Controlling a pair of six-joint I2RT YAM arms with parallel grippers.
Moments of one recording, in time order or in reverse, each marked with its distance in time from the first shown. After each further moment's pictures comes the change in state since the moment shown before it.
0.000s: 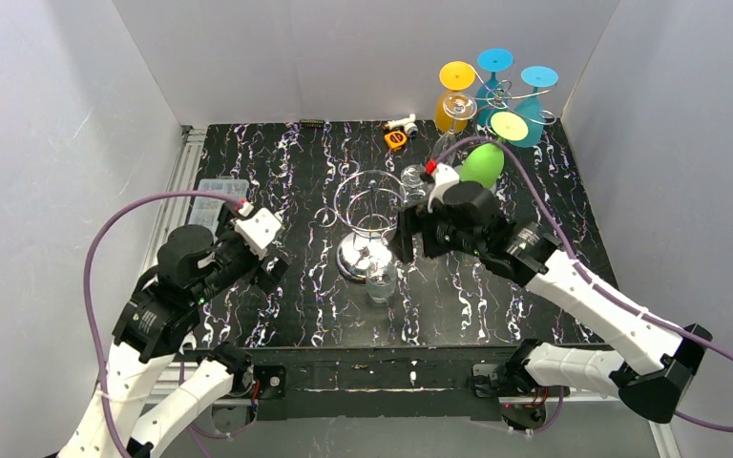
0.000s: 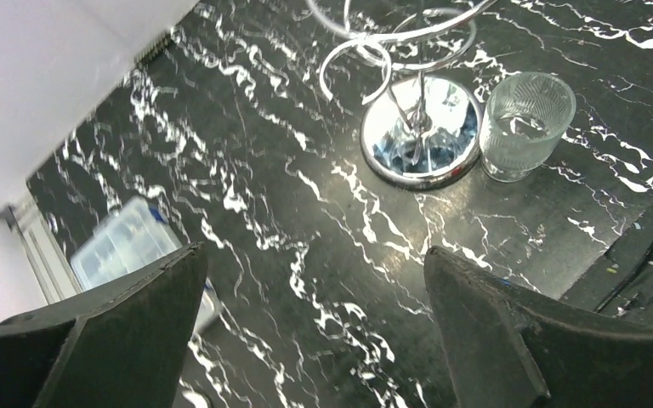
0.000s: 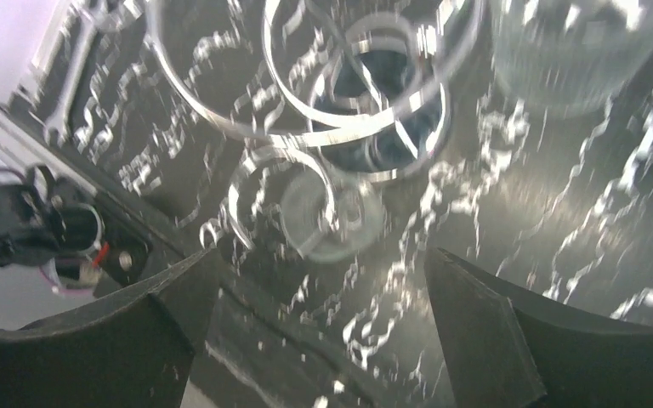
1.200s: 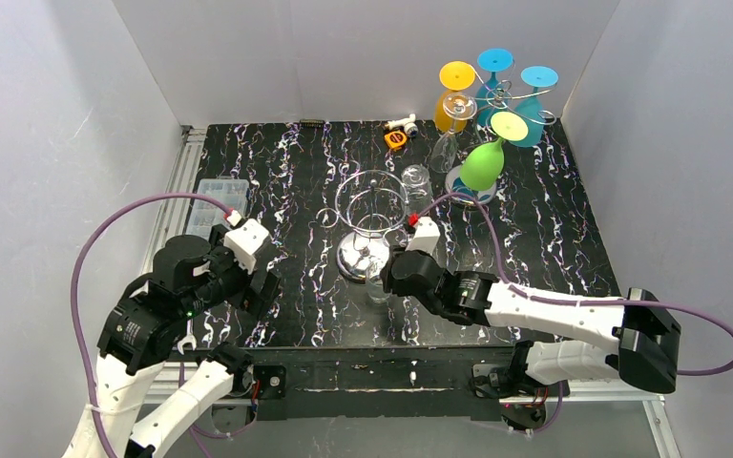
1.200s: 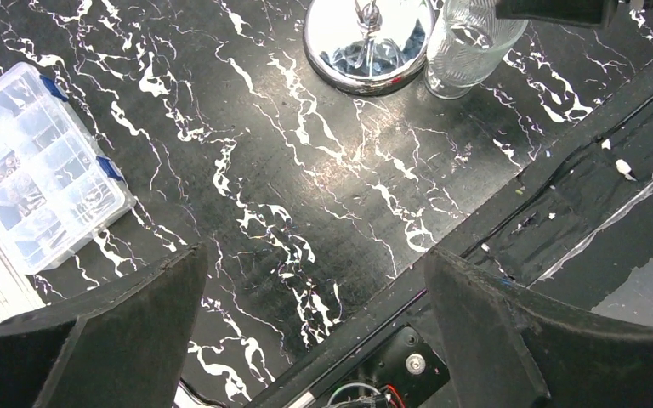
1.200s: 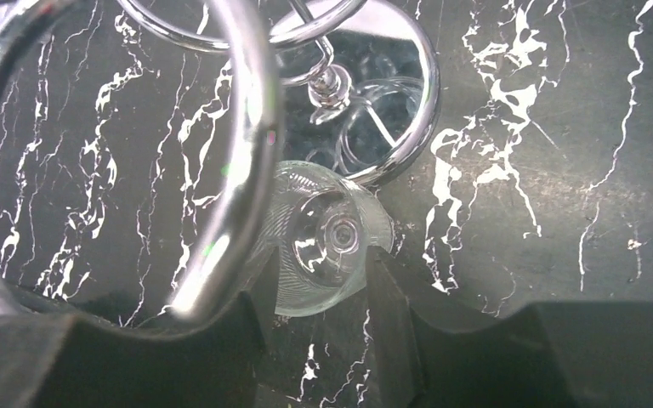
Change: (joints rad) left arm 0.029 -0.031 0.068 -0.334 -0.002 -0.206; right arm 0.311 0.077 -0.430 0.352 0.525 0.416
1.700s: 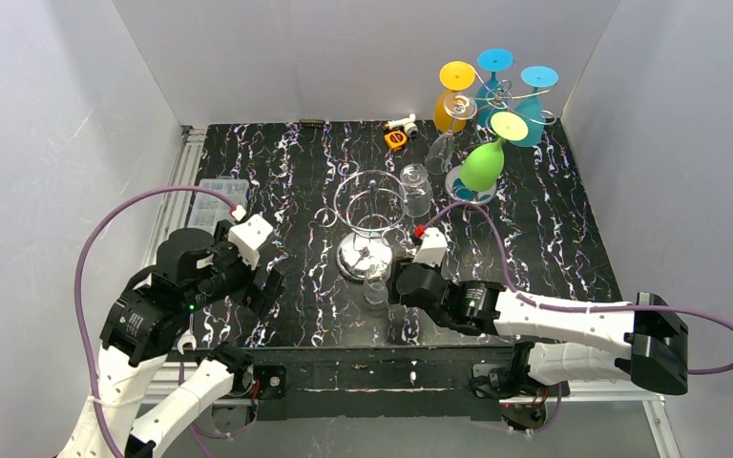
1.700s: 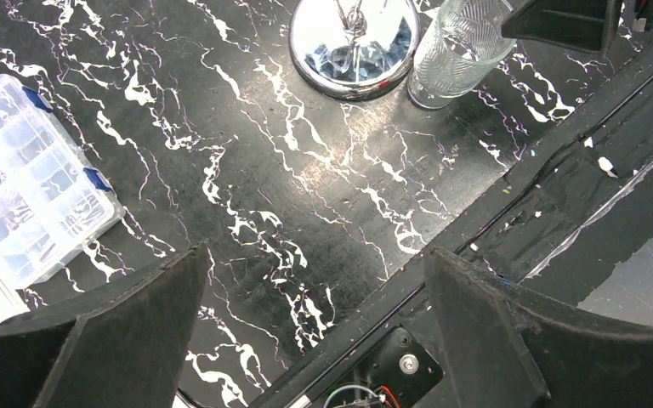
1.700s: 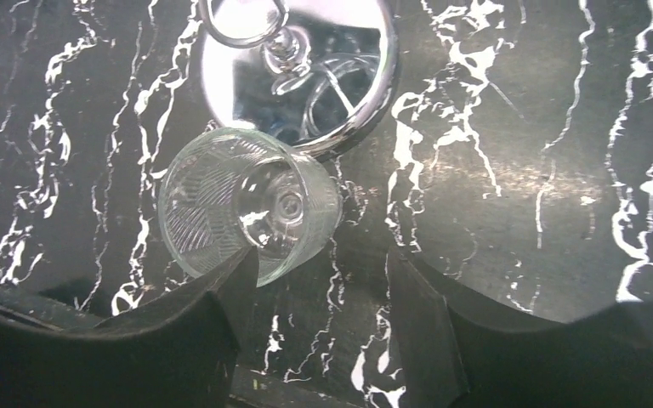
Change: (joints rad) left arm 0.000 0.040 0.031 -0.007 0.037 0.006; right arm 0.076 -0.063 -0.067 -0.054 0.071 0.049
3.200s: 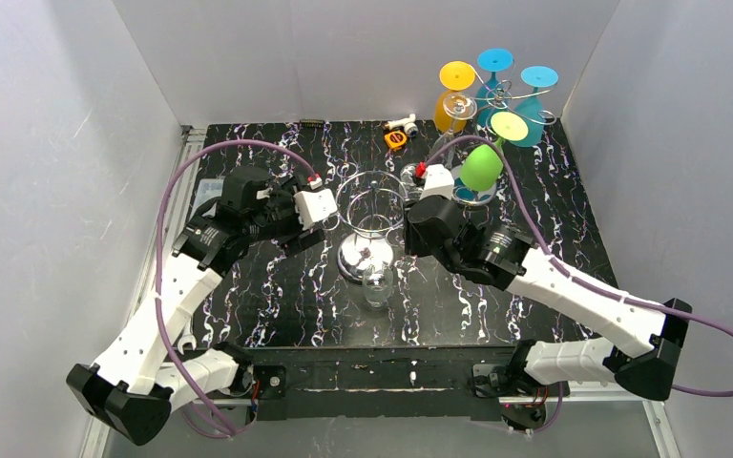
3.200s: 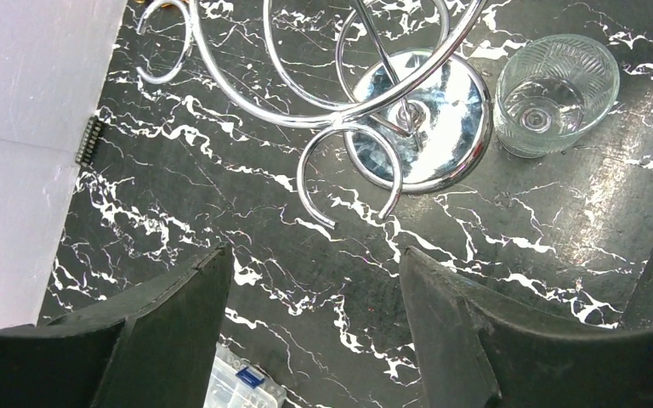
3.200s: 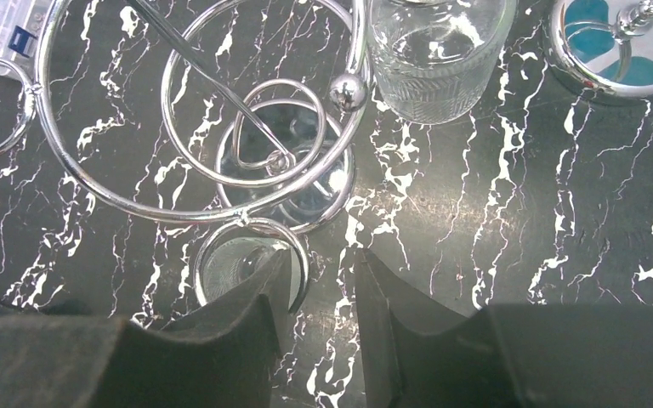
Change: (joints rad) left arm 0.001 0.396 0.019 0.378 0.171 0.543; right arm -0.190 0.052 0.514 -0.386 -0.080 -0.313
